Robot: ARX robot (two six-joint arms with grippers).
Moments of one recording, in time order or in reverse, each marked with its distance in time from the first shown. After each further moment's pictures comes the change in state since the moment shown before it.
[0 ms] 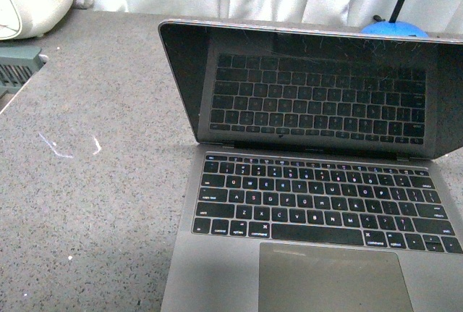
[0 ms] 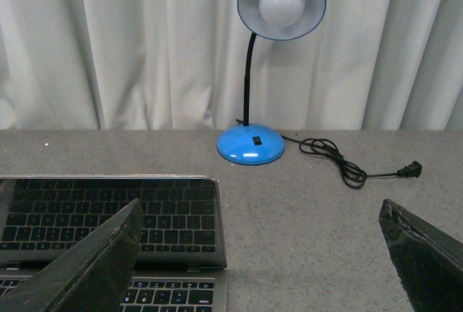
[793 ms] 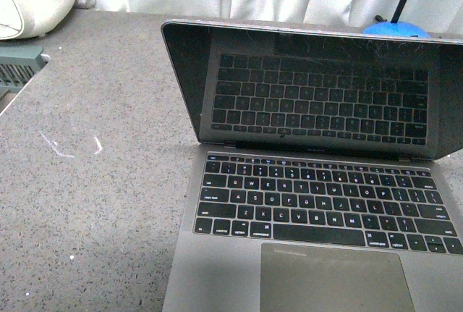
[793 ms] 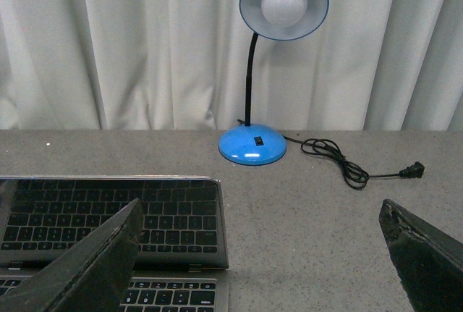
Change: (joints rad) left arm 0.000 0.000 0.000 0.000 0.000 0.000; right arm 0.000 0.000 0.000 0.000 0.000 0.000
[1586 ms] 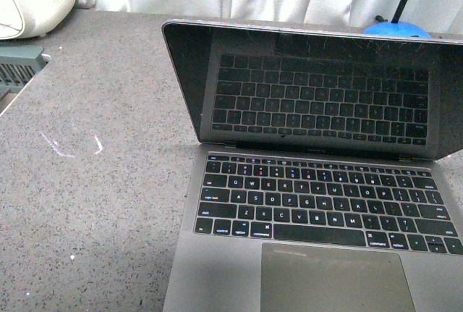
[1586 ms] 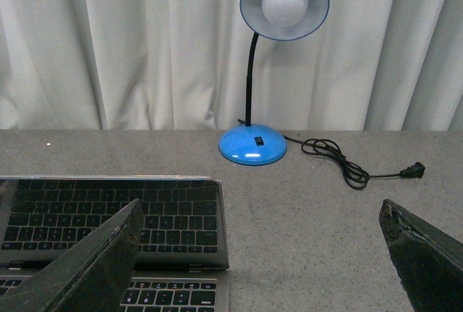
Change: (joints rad) left arm 0.000 0.000 0.000 0.000 0.000 0.000; right arm 0.000 0.000 0.000 0.000 0.000 0.000
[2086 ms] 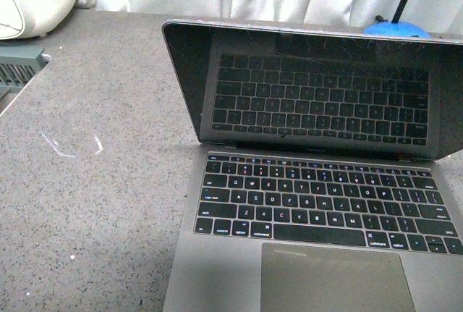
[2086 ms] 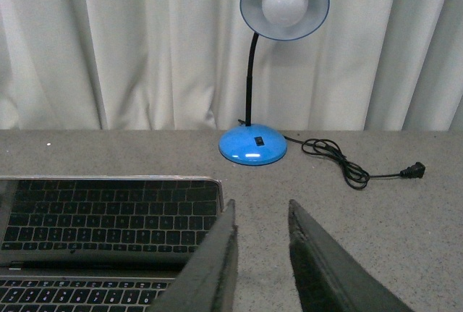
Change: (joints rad) left arm -0.010 0.006 0.003 -0.013 -0.022 -0.027; right arm 0.000 0.001 0.000 -0.001 0.005 0.005
